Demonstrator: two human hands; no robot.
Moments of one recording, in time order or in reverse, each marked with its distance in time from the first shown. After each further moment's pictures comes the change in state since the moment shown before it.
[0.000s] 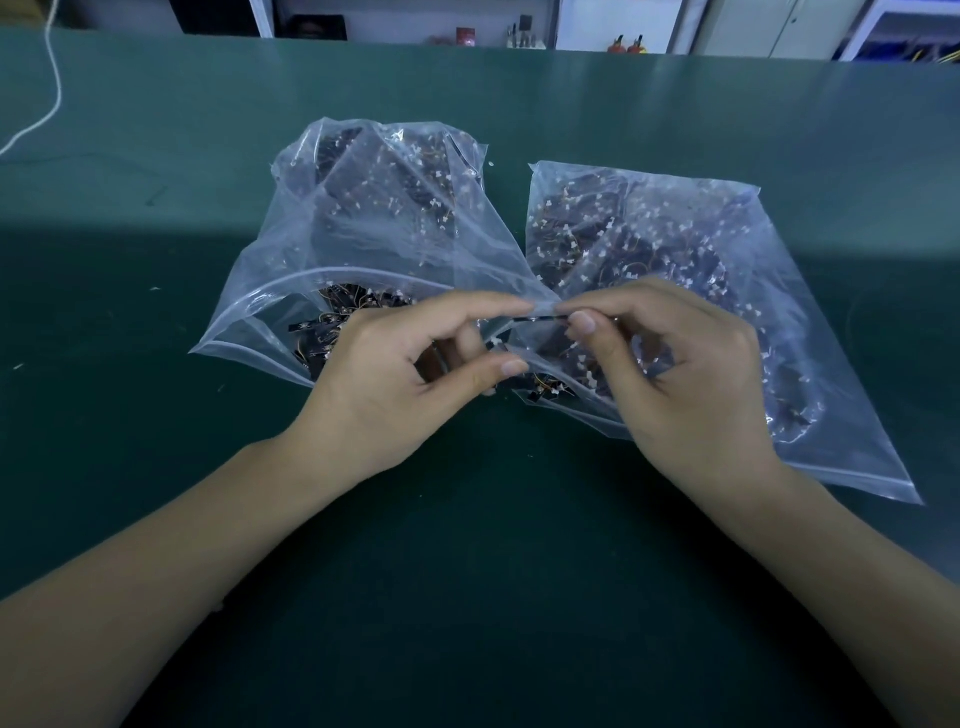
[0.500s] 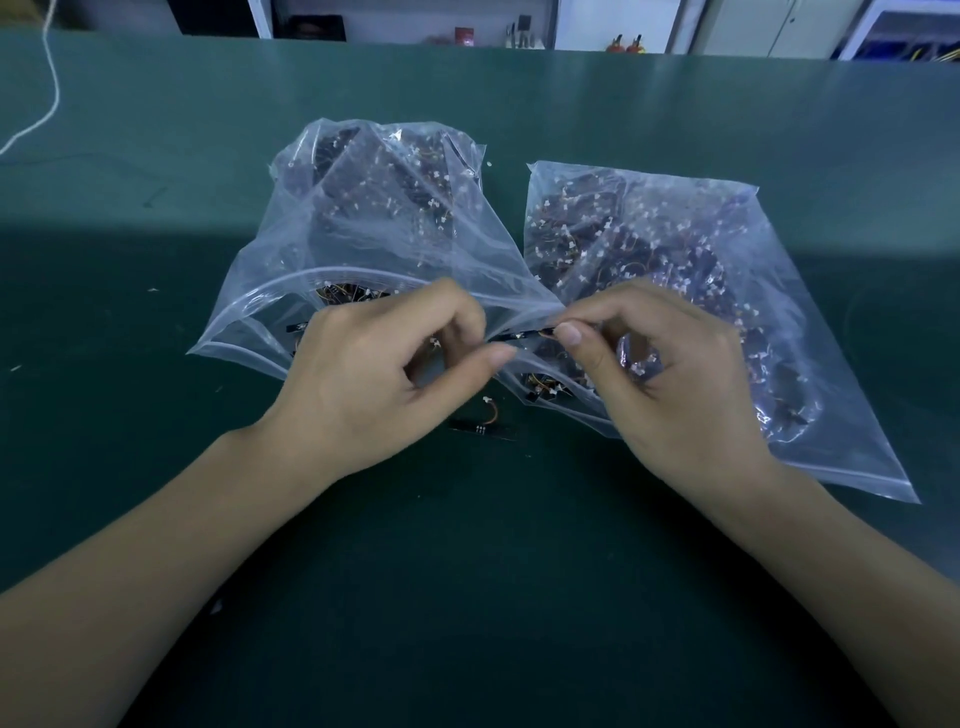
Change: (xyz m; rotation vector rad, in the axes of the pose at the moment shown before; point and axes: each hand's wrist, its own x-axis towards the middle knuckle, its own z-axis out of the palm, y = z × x) left_hand 0.002 0.002 -0.011 0.346 0.061 0.095; right_hand 0.000 -0.002 0.001 0.036 -0.055 -0.004
